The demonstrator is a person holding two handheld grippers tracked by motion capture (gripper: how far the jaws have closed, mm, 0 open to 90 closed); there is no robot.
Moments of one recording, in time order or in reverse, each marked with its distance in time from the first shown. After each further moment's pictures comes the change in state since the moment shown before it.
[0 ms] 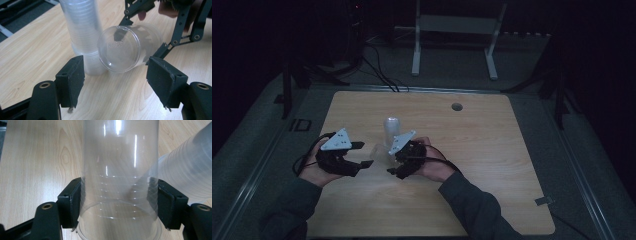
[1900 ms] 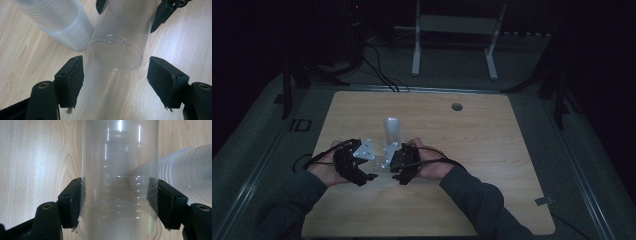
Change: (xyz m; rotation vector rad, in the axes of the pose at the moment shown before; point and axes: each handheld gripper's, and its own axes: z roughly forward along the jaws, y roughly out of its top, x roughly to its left) left arm -0.019 0.018 0.034 0.346 -0.051 0.217; right arm 0.018 0.013 0.008 0.251 -0.038 -0.263
